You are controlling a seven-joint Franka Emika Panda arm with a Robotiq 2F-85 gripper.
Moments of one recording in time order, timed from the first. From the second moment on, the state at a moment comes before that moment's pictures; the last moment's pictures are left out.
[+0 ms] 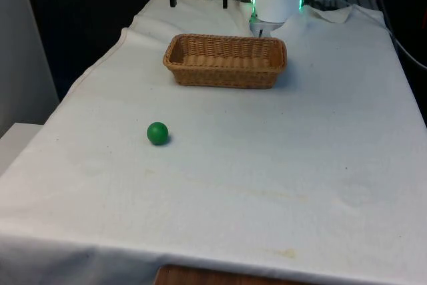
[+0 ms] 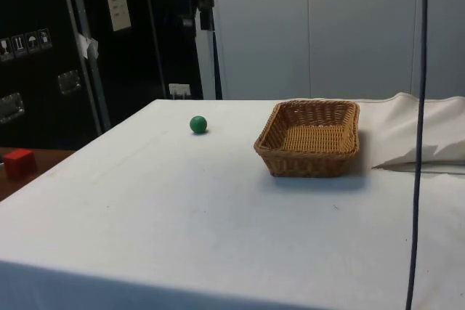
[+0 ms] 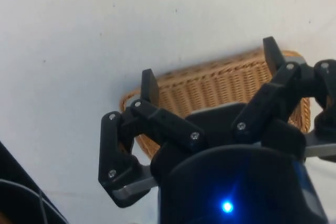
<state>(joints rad) 0.43 0.24 -0.68 -1.89 0.18 2.13 -0.37</state>
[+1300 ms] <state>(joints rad) 0.37 0.64 -0.74 -1.75 0.61 2.28 -0.64</state>
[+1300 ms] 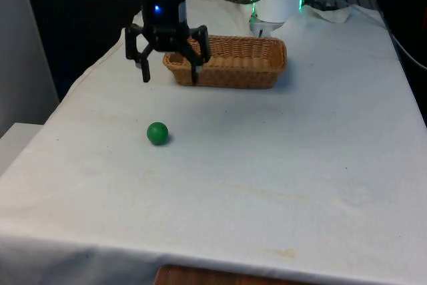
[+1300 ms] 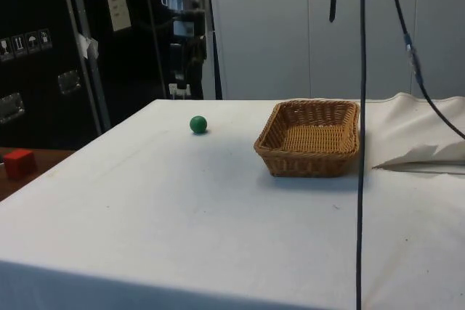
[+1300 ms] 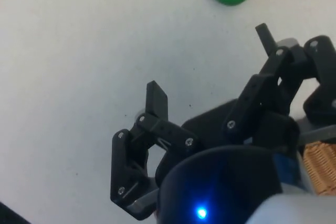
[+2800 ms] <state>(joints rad) 0.31 0.99 -0.78 -1.55 0.87 2.28 -0.79</state>
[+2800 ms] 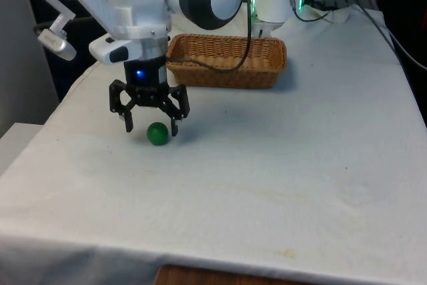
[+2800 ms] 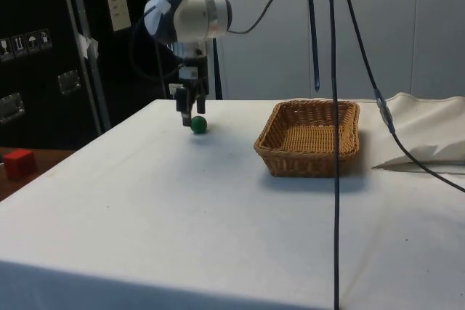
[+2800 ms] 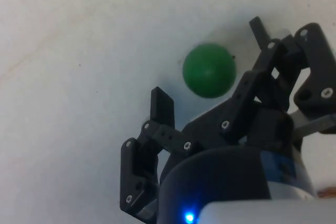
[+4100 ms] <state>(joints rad) 0.30 1.04 -0.82 -1.50 0.89 2.20 -0.84</state>
